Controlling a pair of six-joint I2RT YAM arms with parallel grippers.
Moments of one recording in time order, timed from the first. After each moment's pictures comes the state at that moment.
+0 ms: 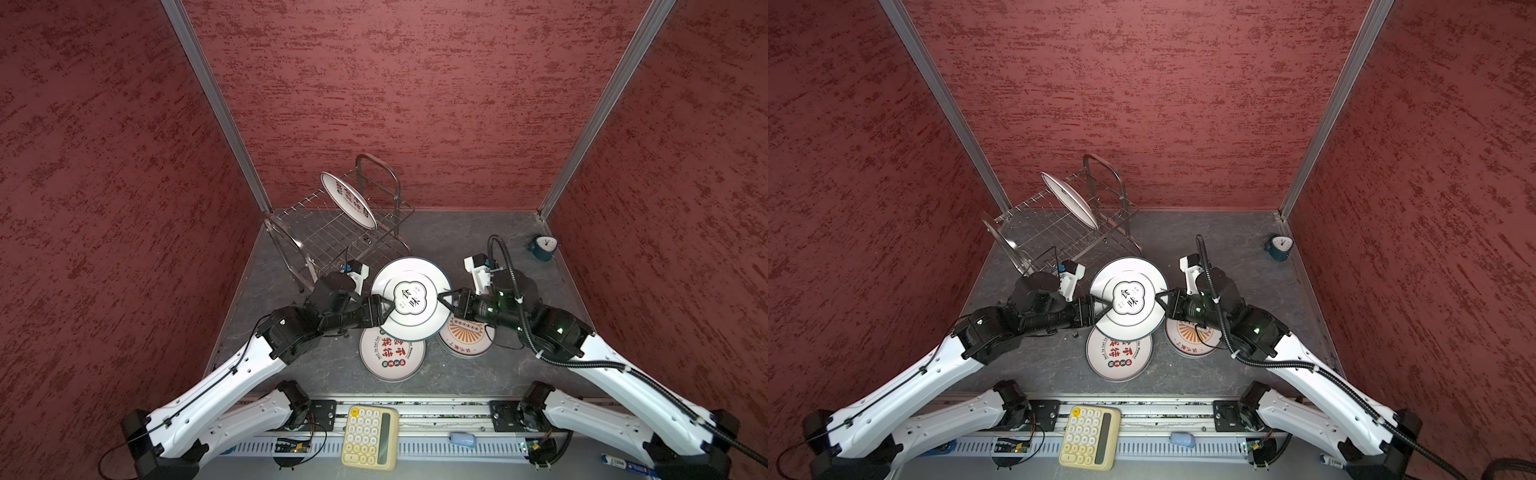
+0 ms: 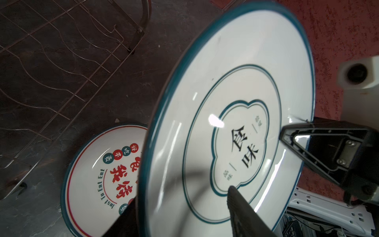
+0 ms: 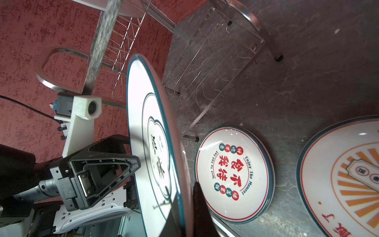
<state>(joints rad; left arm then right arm) -0.78 0.89 0.92 -0.64 0.13 -0.81 0.77 0.88 0.89 -0.46 -0.22 0.95</state>
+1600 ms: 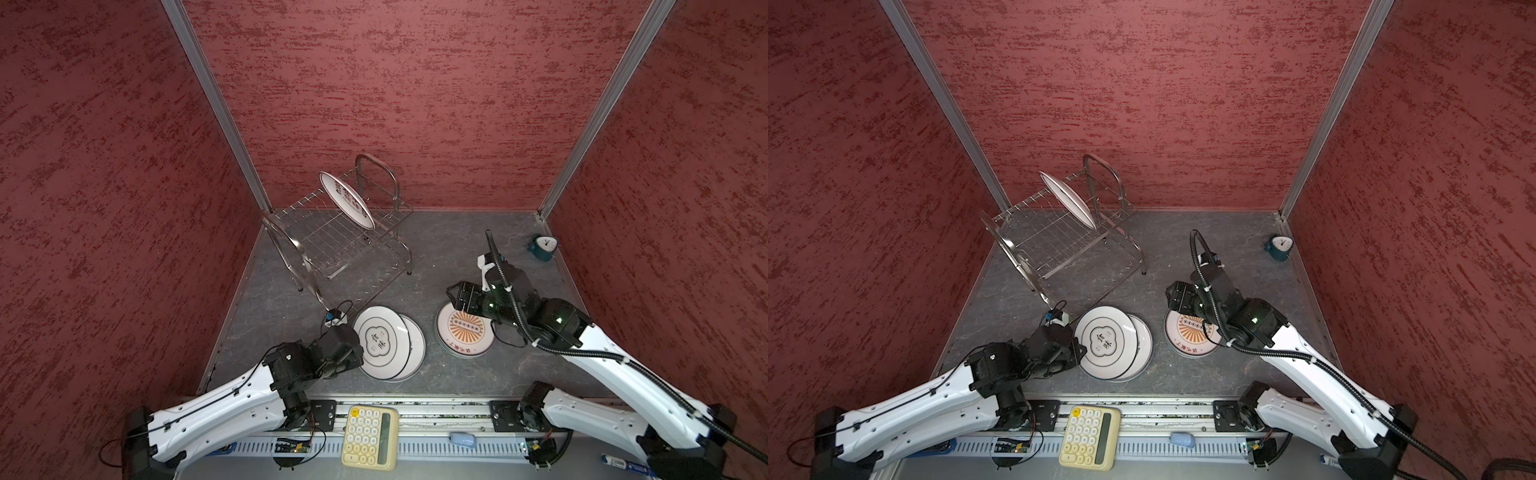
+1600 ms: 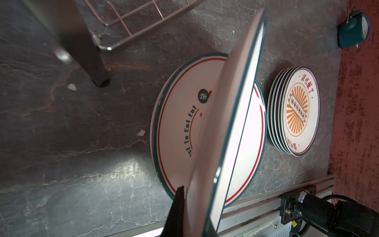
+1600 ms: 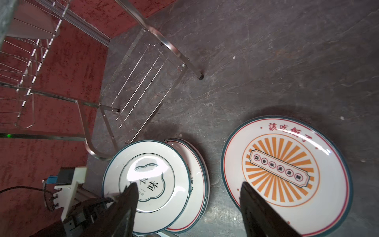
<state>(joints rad) -0.98 0.68 0.52 -0.77 -0.14 -1.19 0.75 0.99 1.03 -0.77 0.10 0.84</state>
